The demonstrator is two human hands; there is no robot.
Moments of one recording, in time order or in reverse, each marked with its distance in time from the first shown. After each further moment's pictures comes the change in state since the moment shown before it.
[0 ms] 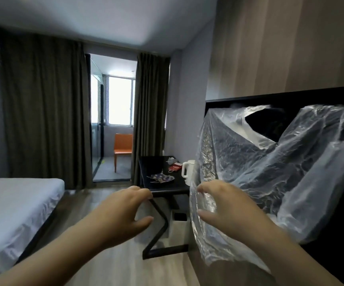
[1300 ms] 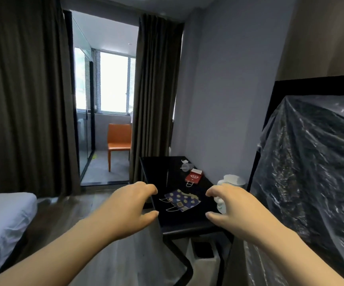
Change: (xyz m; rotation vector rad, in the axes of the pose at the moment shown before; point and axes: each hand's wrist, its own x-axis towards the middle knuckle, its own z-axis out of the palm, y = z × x) left_hand 0.447 -0.465 0.197 -0.058 -0.064 -0.003; right_hand 0.569 0.089 0.313 -0.039 -0.133 0.124
